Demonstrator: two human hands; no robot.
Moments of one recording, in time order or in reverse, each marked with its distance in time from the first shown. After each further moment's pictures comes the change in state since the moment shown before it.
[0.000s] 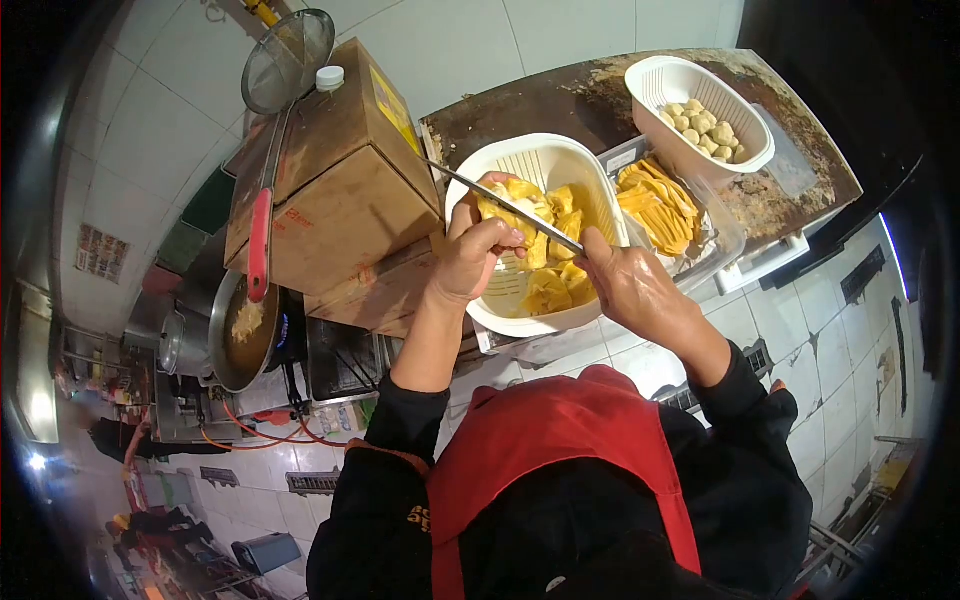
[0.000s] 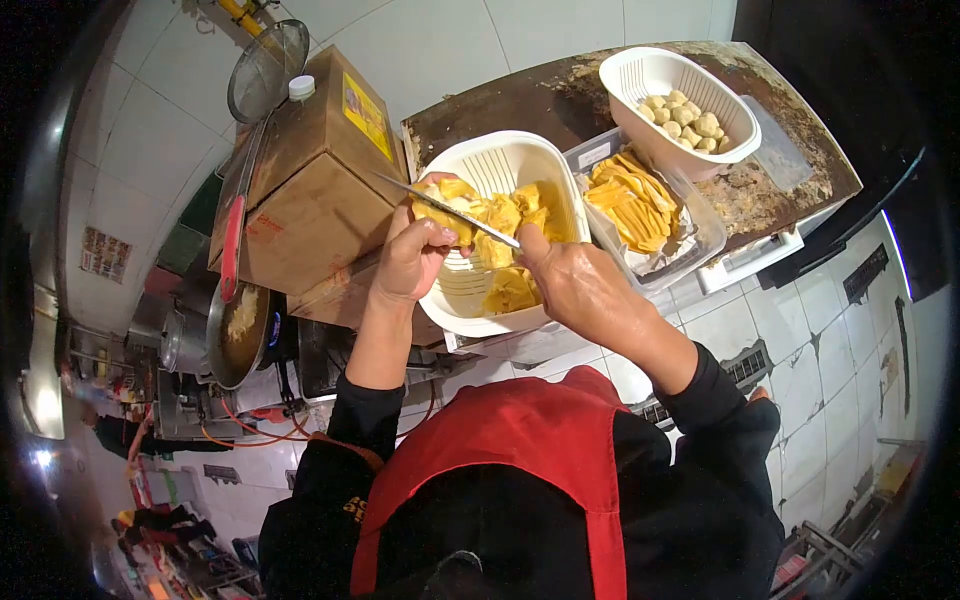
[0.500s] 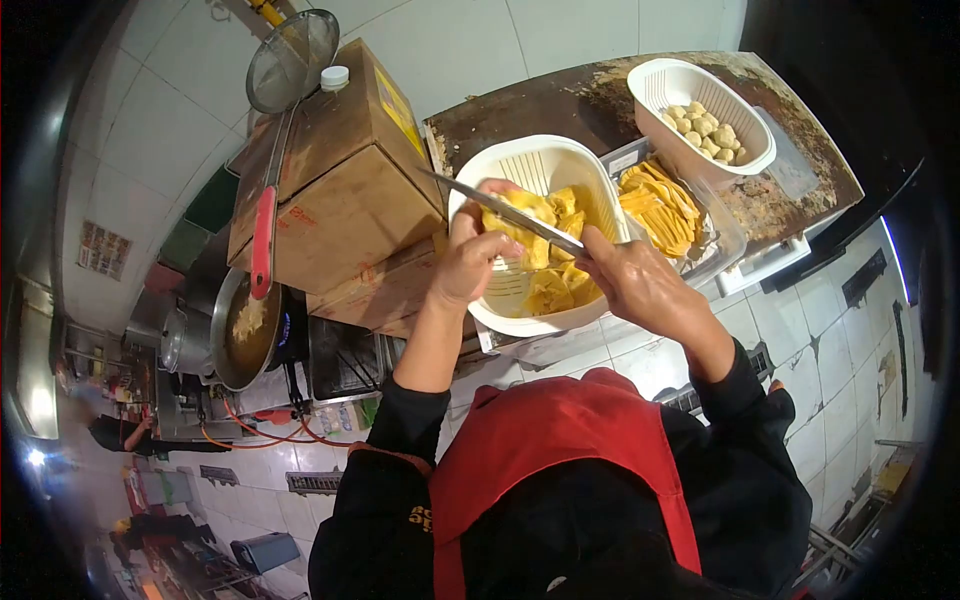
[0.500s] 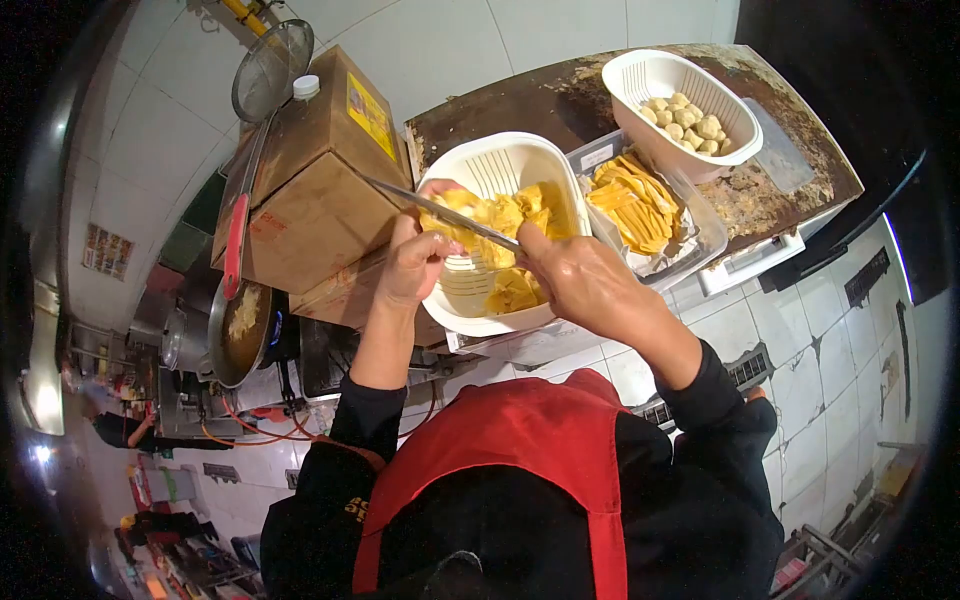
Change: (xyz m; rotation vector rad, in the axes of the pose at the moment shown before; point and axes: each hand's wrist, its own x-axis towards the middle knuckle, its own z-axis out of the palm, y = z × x) left_hand 0.000 -0.011 -0.012 0.023 -0.029 0.063; right_hand 0.005 -0.002 -0.013 0.028 -0.047 -0.067
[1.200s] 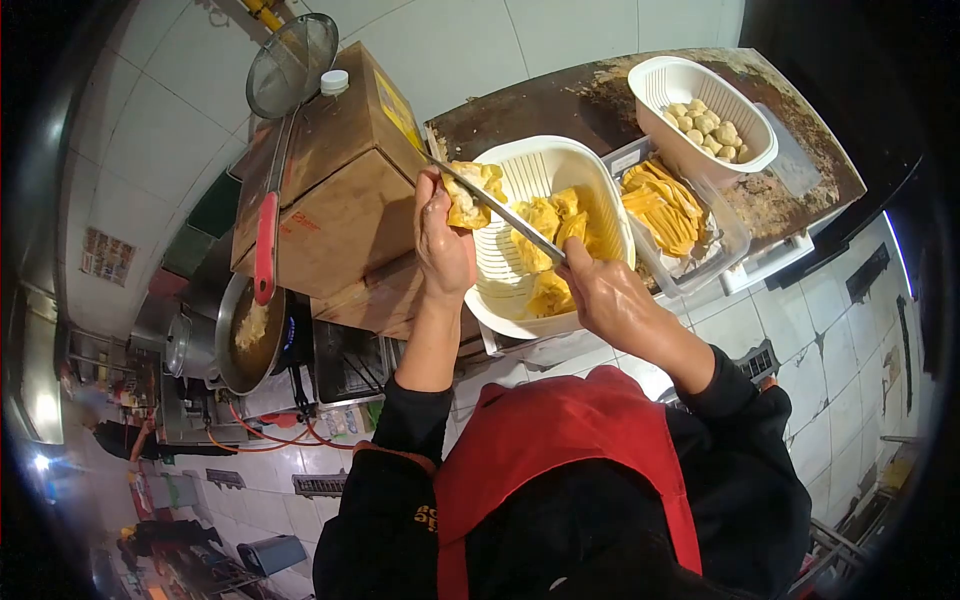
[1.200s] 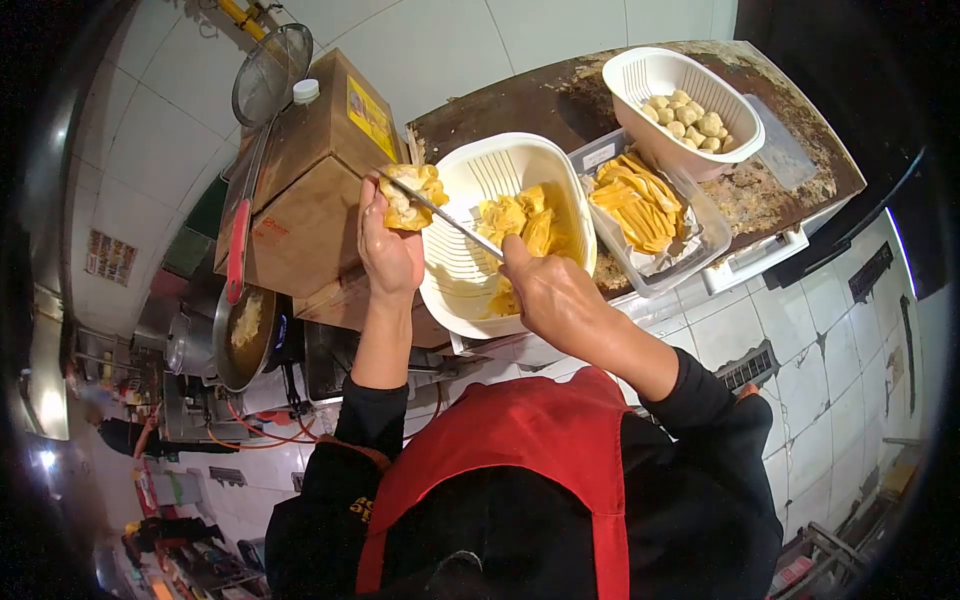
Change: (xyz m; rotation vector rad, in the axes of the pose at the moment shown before) left_hand 0.010 0.003 -0.008 -0.036 0.287 0.386; right_hand 0.002 -0.013 0.035 0.039 0.058 0.132
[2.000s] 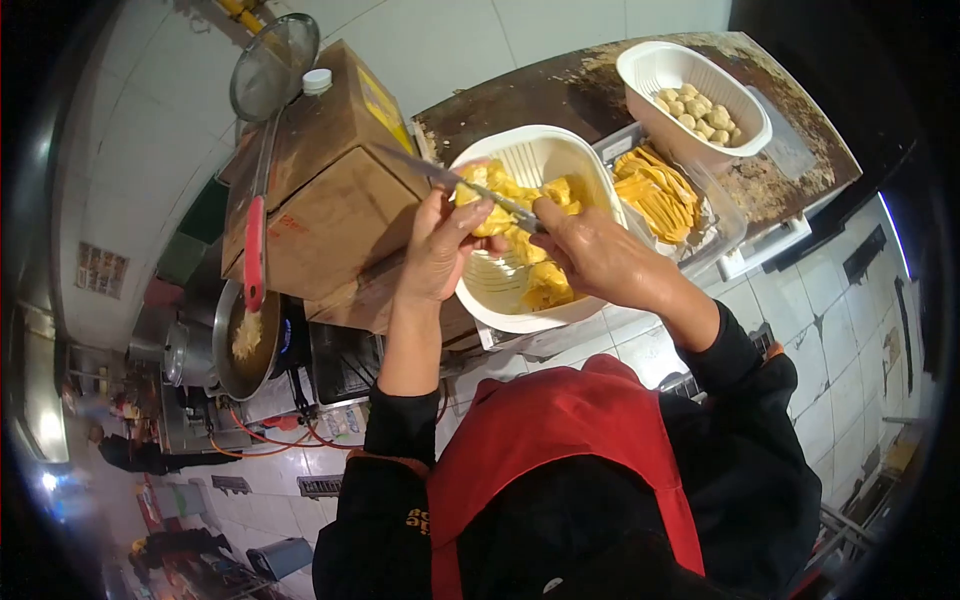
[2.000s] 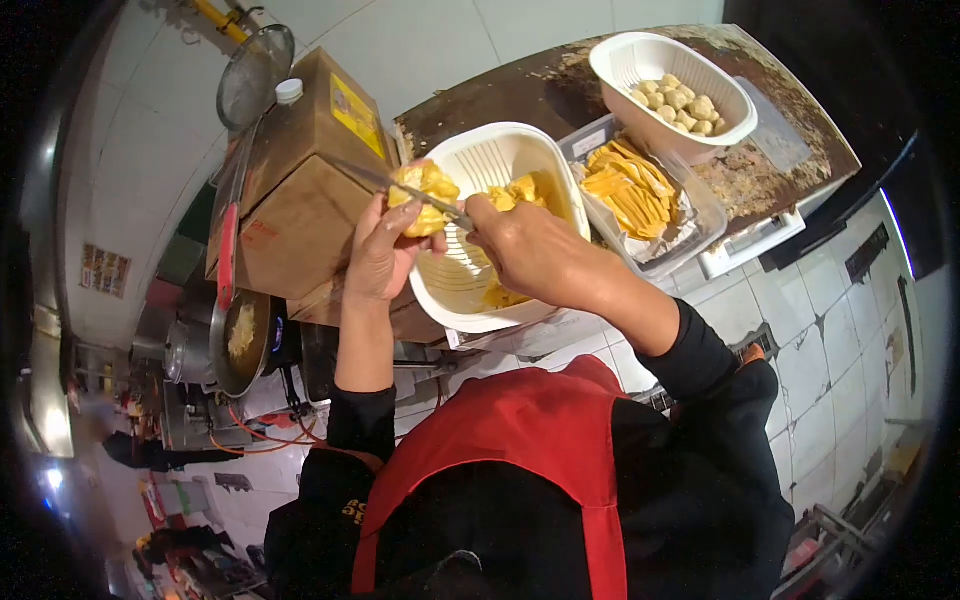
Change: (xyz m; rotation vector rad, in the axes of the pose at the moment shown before) left_hand -0.007 0.027 -0.002 0.076 -0.216 -0.498; right_hand 0.035 0.001 -0.020 0.130 -0.055 -0.123
